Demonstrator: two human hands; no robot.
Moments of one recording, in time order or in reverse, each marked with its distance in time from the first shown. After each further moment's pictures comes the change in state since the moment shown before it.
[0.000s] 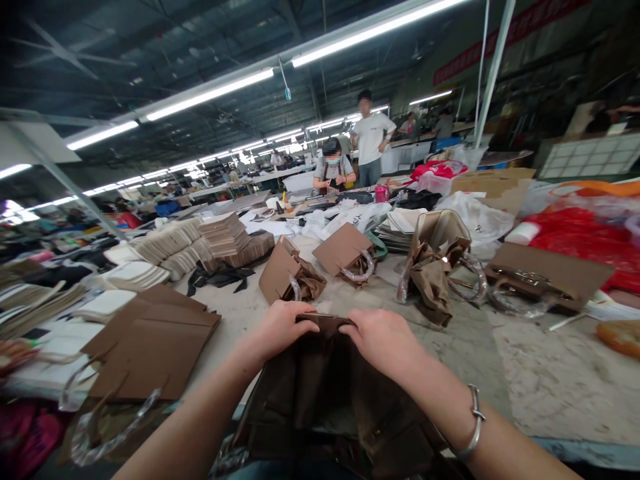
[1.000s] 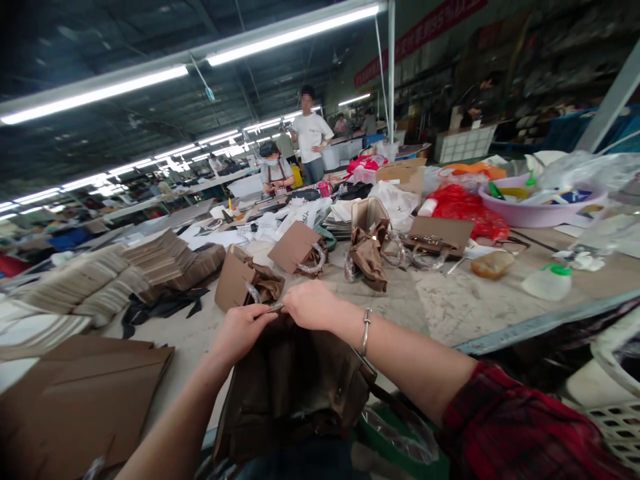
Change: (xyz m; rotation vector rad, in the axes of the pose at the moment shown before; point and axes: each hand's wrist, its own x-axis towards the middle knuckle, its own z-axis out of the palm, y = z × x) left_hand 0.006 0.006 0.008 0.033 0.047 -0.103; right_hand 0.029 -0.012 -0.013 -0.027 0.027 -0.224
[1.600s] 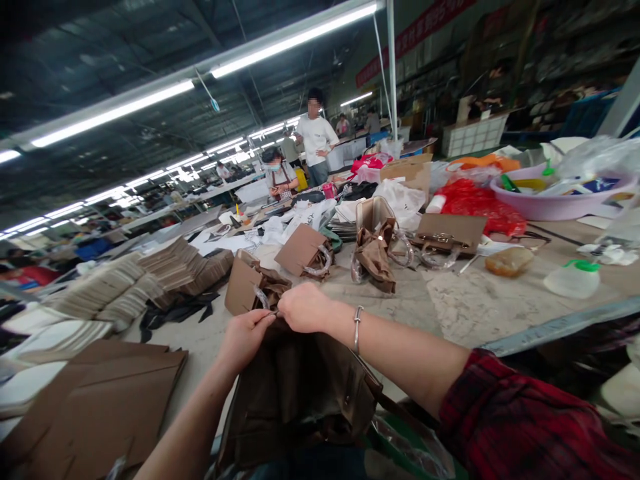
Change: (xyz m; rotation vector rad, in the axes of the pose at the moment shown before) left_hand -0.006 -0.004 0.001 -0.118 0.068 -0.104; right_hand 0.020 -0.010 -0.002 0.012 -0.020 -0.046
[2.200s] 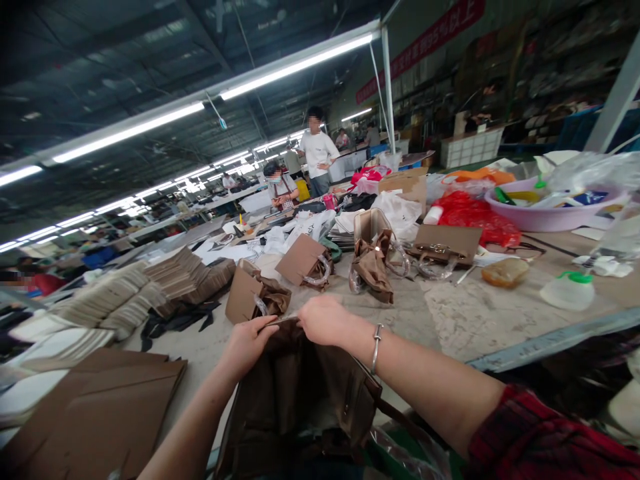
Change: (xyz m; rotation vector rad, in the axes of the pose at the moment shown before) left_hand 0.002 0.008 -0.003 0.076 -0.072 0.048; right_hand -0.032 0.014 0.003 -0.013 -0.037 0.138
